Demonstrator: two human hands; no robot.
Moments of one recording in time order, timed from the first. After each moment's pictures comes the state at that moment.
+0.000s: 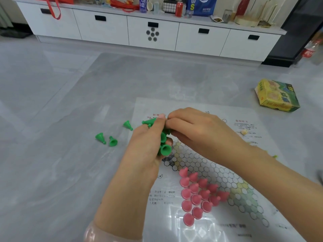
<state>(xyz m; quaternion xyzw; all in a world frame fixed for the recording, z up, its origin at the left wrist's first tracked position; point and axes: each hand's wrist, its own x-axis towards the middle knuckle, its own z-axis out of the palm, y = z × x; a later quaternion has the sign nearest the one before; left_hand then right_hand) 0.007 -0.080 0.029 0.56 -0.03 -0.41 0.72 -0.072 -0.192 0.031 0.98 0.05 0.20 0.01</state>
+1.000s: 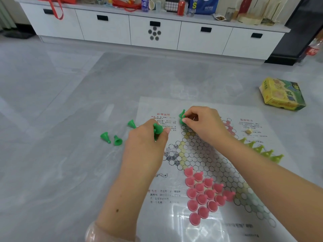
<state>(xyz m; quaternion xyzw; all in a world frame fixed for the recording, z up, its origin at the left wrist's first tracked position) 0.019 -0.066 0.008 0.85 -0.30 -0.08 0.42 -0.041 -0.227 -0.009 0.90 -0.32 0.17 -0.25</state>
